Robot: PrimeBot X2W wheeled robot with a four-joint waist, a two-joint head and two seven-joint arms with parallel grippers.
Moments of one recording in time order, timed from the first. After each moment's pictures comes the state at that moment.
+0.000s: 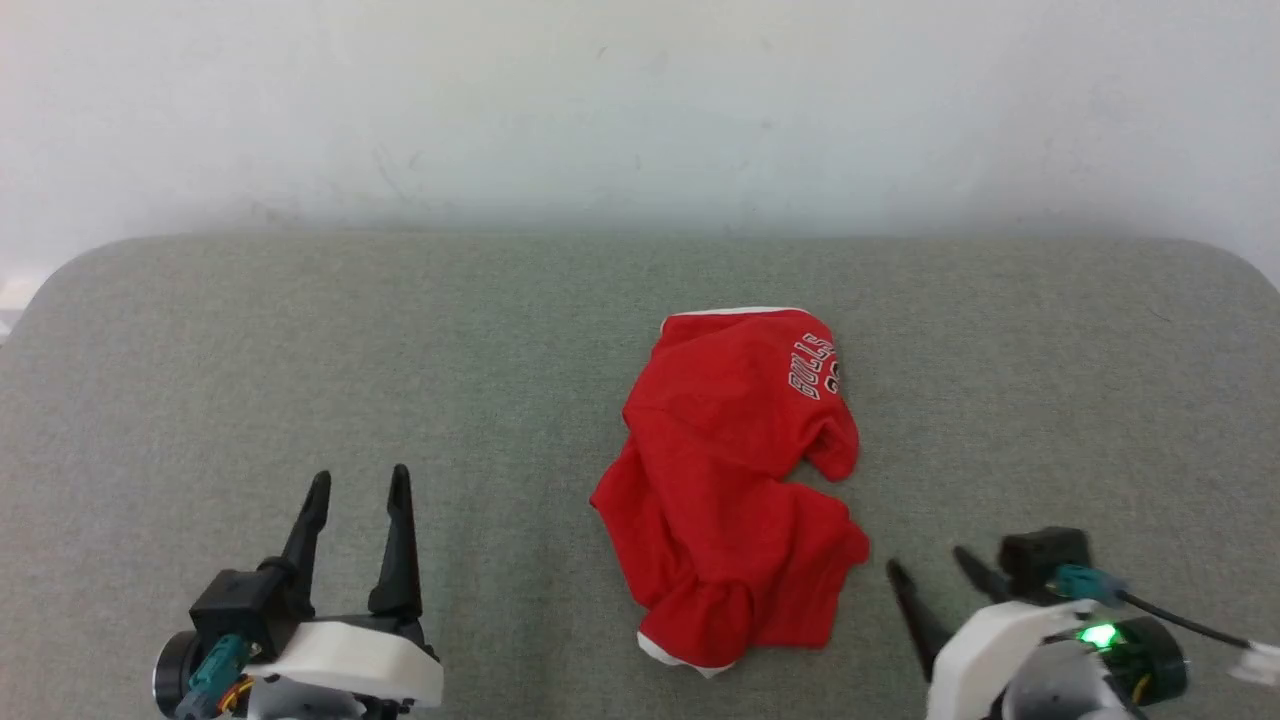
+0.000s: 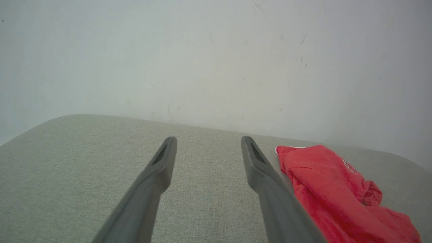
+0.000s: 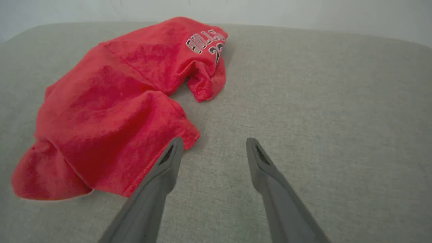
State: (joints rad) left arm 0.01 0.21 -0.15 0.08 -0.36 0.09 -0.26; right arm 0.04 -0.06 0.07 0.13 0.14 0.13 0.20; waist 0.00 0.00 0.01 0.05
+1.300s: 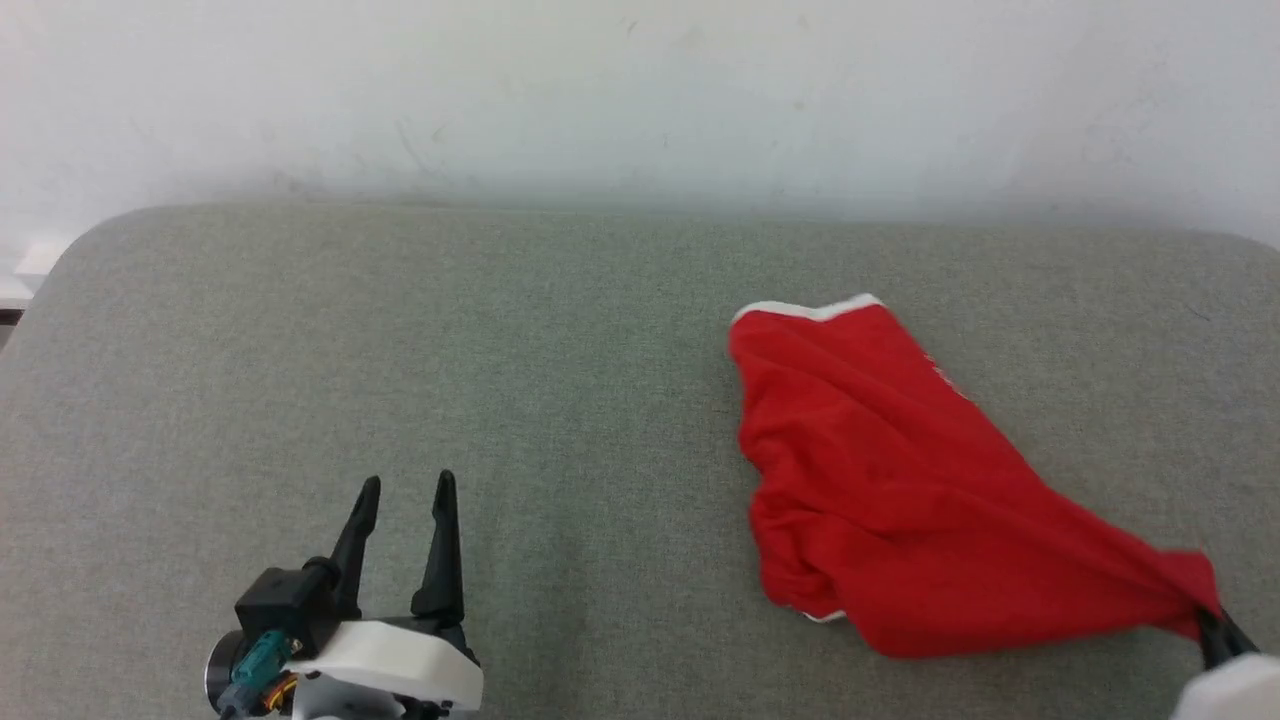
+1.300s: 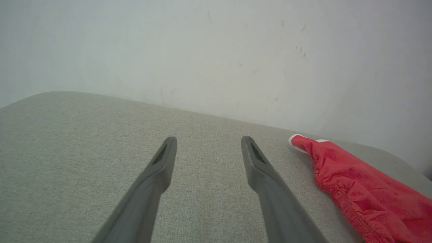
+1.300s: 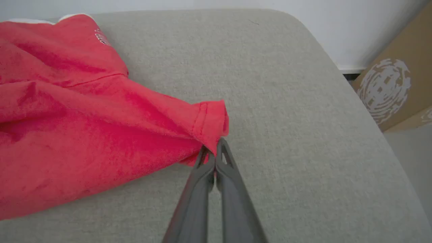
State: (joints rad) left arm 0.00 0.14 -0.15 0.12 -0.35 0.04 -0.26; right arm 0.11 -0.06 -0.32 0.06 0.06 0.13 0.23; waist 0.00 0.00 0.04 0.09
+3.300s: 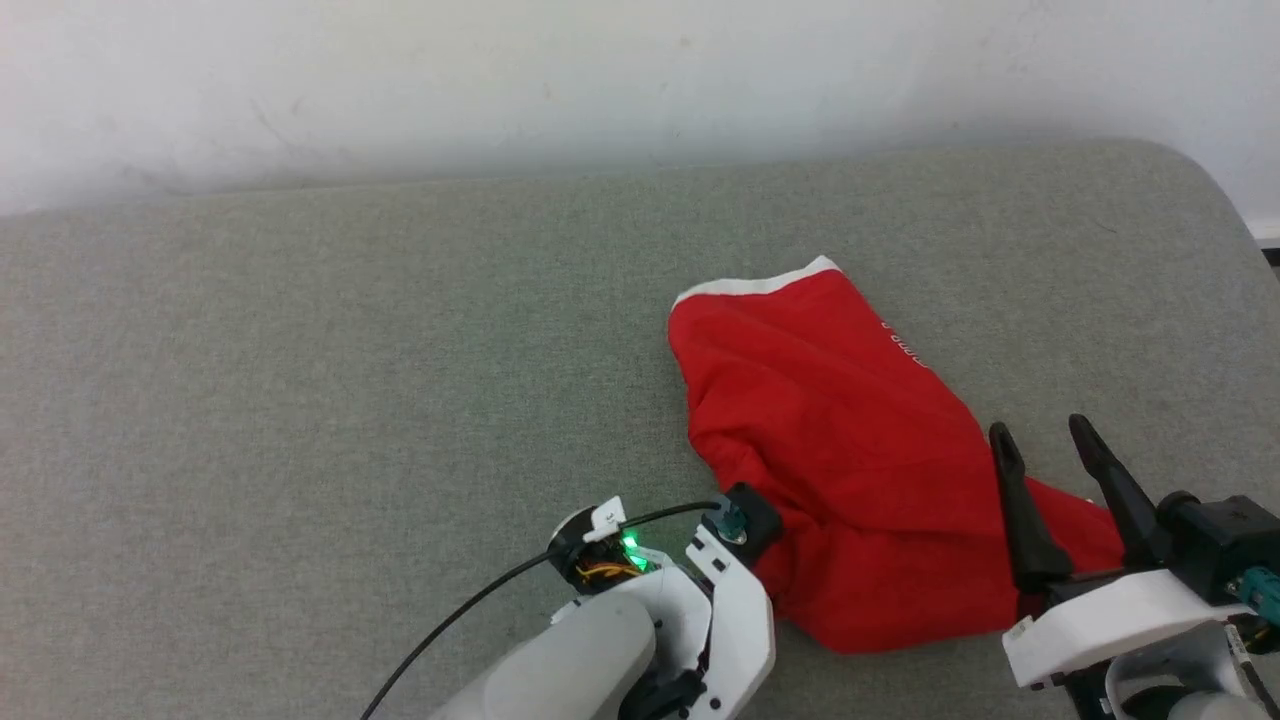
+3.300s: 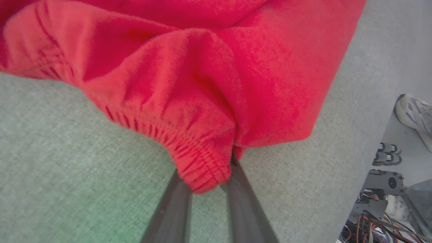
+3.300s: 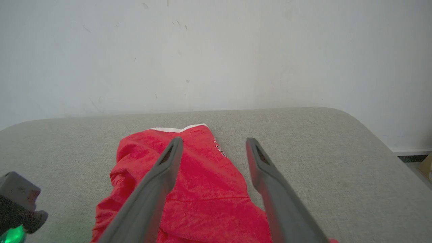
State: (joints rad) left arm -0.54 0.06 -0.93 0.60 -0.47 -0.12 0.39; right arm 0.07 -0.05 -0.02 -0.15 0.18 0.13 0.01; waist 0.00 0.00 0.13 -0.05
